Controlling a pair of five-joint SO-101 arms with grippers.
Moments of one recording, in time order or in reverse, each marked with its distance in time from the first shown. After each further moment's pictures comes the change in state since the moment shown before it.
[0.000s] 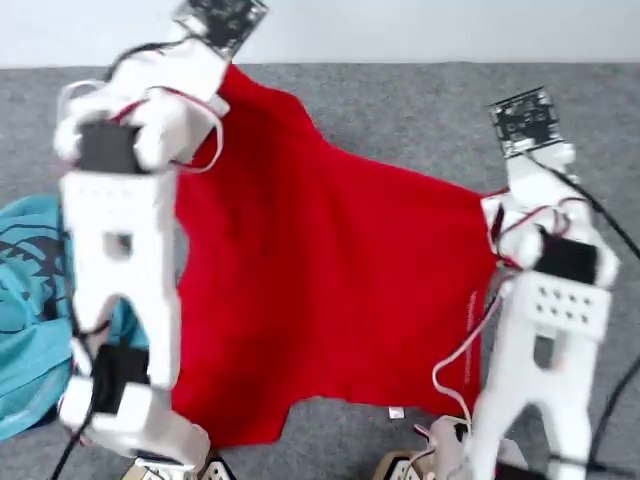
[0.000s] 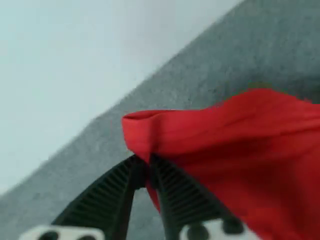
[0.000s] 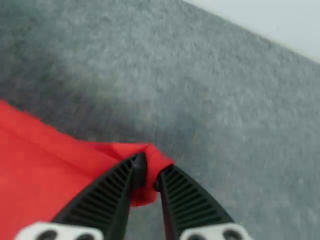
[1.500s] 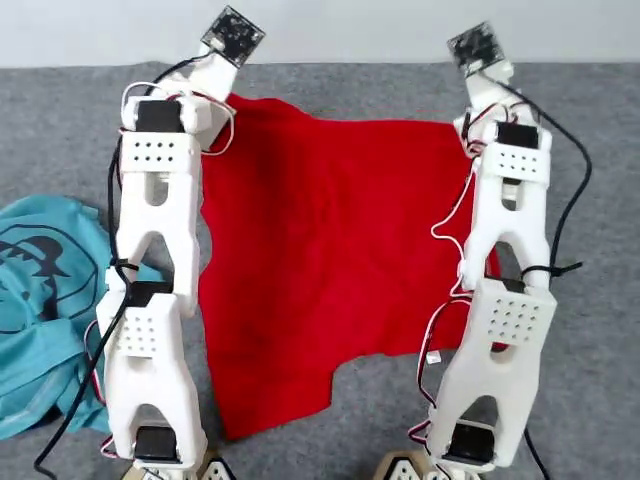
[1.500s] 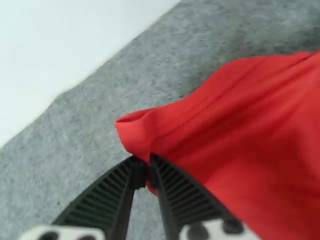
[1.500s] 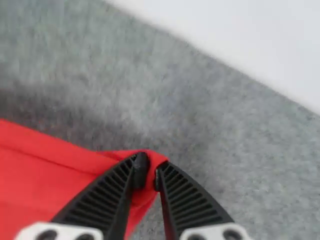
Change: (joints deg) left arm -3.5 29.6 -15.2 -7.6 0.0; right arm -4.4 75.1 -72.4 -1.9 4.7
